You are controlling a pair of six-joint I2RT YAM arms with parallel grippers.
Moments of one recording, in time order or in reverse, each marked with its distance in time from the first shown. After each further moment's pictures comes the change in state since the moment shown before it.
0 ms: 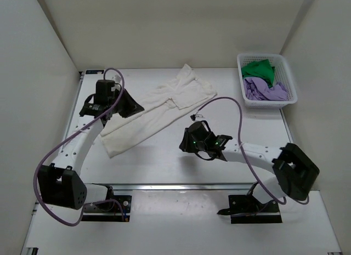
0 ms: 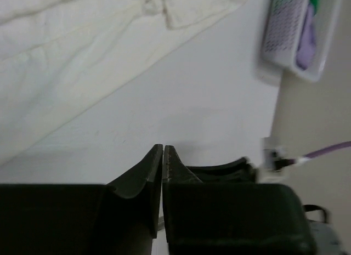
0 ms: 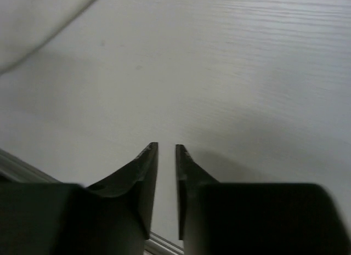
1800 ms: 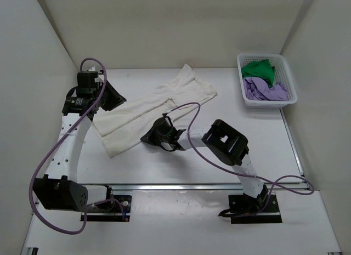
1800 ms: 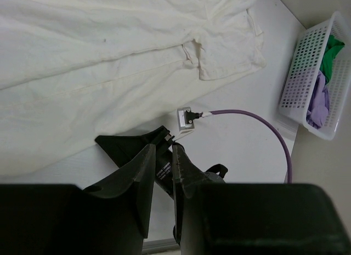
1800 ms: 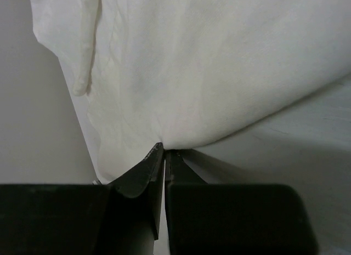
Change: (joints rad) left arm 0.129 -0.032 0.255 -0.246 -0.171 0.031; right arm 0.068 0.827 0.501 0.520 -0.159 0.570
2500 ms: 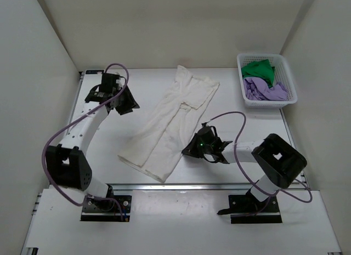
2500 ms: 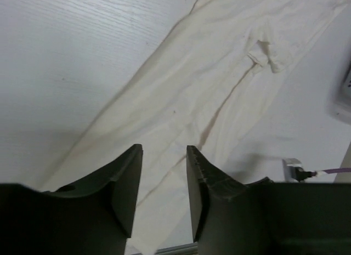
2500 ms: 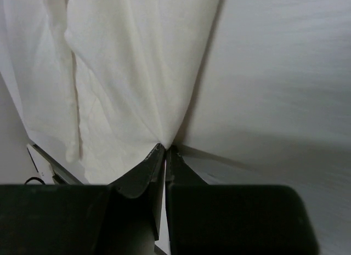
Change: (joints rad) left arm -0.100 0.182 -0.073 0.089 -0.053 0.061; right arm -0.190 -0.579 -0.694 -0.023 -0.105 -0.234
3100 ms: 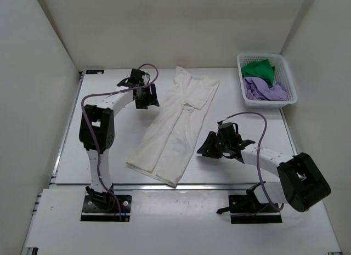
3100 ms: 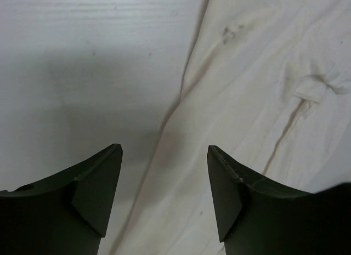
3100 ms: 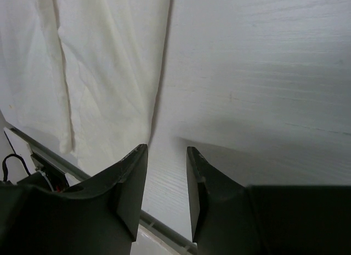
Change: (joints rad) left arm -0.101 0.573 0.288 0.153 0.039 0.209; right arm -0.245 -0.310 -0.093 -0.330 -0.178 -0.245
